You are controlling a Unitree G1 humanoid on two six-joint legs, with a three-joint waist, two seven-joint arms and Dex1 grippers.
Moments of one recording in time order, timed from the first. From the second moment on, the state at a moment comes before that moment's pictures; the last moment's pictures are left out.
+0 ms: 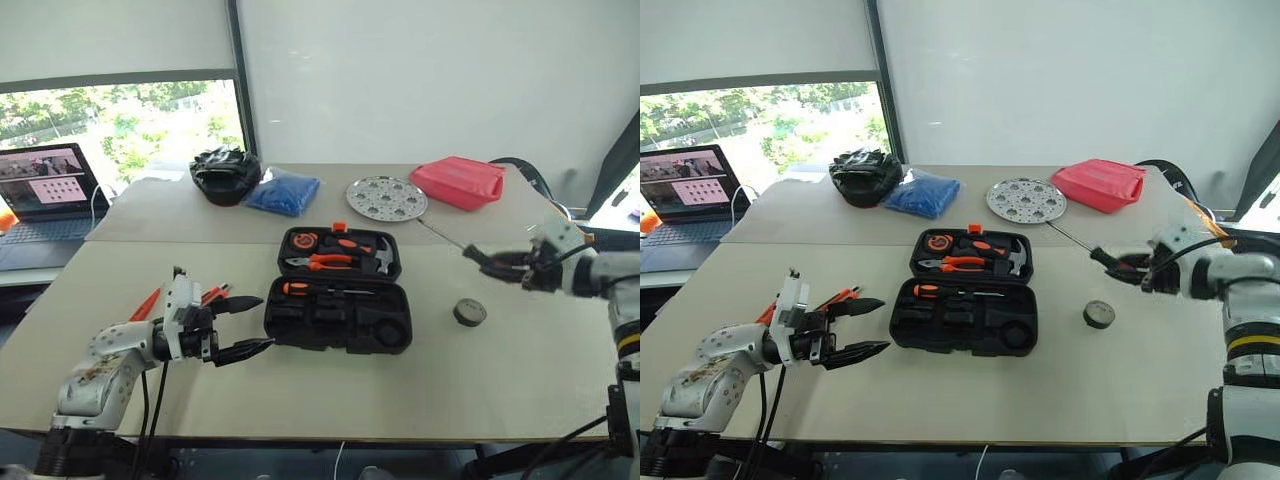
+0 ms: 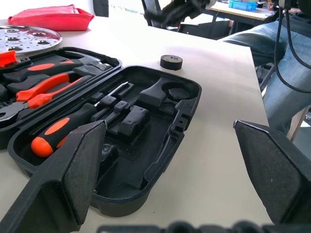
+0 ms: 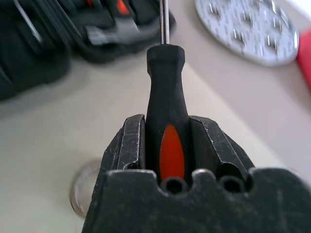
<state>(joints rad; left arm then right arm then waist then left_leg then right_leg) -0.21 0.65 0.14 -0.07 -0.58 0.29 -1.24 -0.82 -0.90 -0.05 0.70 0.14 -0.01 1.31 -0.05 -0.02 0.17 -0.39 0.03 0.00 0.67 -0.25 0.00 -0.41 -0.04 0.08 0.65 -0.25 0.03</state>
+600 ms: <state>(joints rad) -0.14 0.65 0.15 -0.09 -0.58 0.28 -1.19 -0.82 -0.67 0.38 0.20 -0.02 0.46 1.23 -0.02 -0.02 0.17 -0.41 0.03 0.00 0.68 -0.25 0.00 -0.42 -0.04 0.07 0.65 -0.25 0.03</state>
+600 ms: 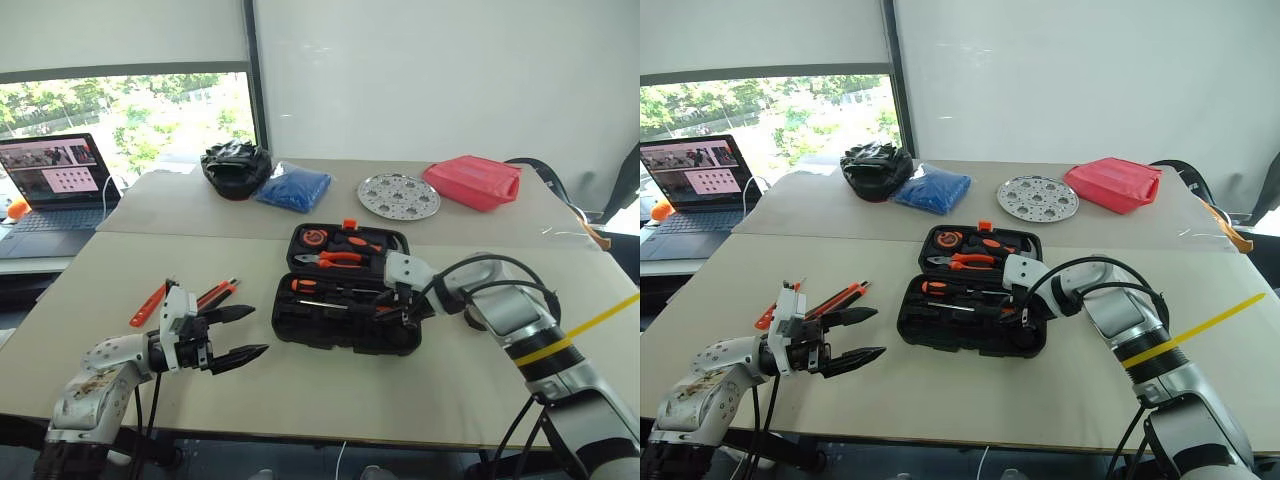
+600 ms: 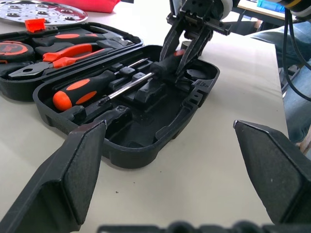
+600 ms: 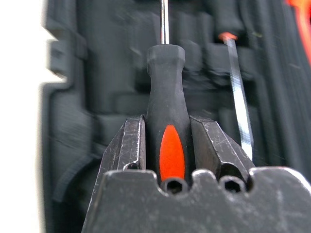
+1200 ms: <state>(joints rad) -0.11 0.65 0.16 -0.14 -0.59 0.29 -1.16 -0.89 -0.64 0.38 0.39 -0.08 0.31 1.22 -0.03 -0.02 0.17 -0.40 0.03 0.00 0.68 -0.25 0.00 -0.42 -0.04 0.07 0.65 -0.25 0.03</state>
